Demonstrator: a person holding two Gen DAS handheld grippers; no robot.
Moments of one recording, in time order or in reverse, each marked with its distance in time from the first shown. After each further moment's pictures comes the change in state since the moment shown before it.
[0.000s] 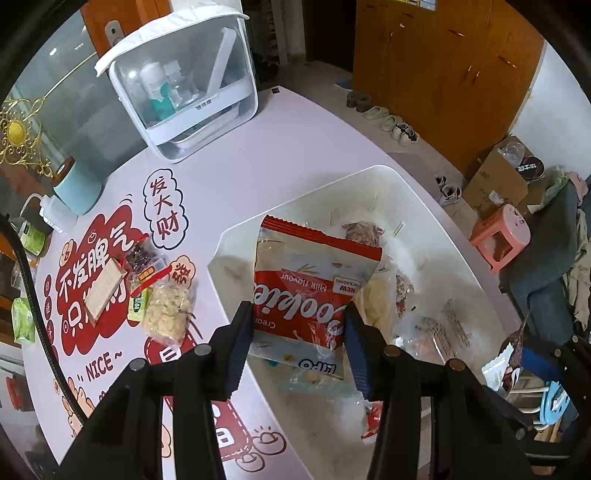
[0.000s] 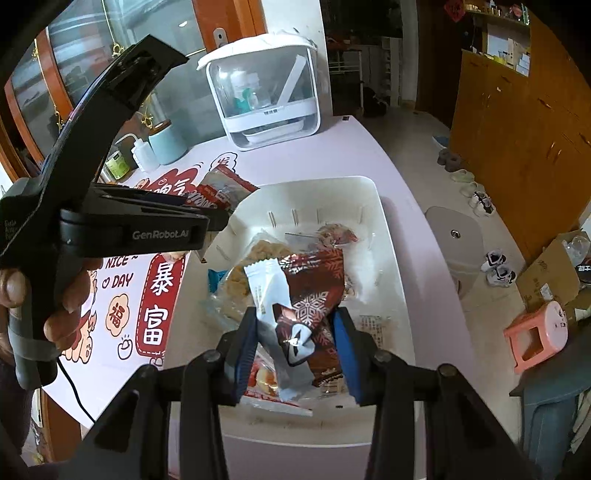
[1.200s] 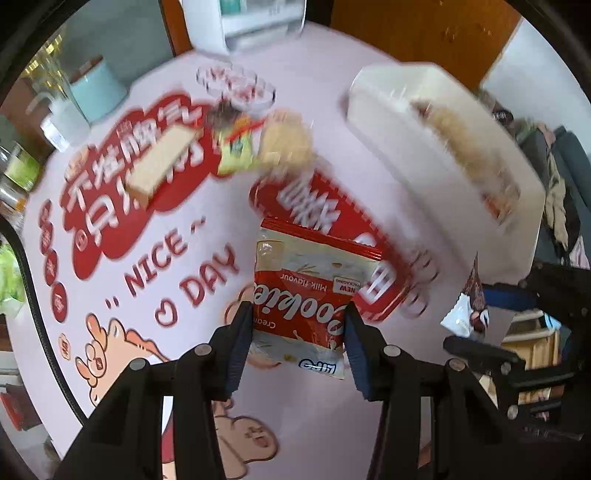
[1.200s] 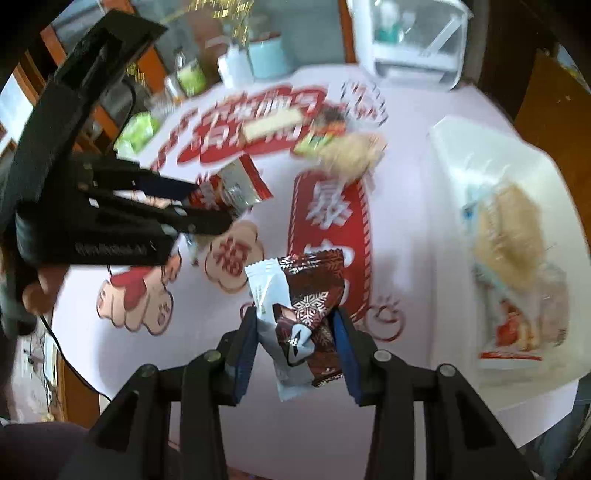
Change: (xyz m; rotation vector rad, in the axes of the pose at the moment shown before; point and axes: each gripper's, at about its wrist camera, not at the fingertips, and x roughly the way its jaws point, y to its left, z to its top) left arm -0.029 0.222 -0.191 0.086 0.120 -0.147; right arm 0.059 0.248 -0.046 -0.115 0.170 0.111
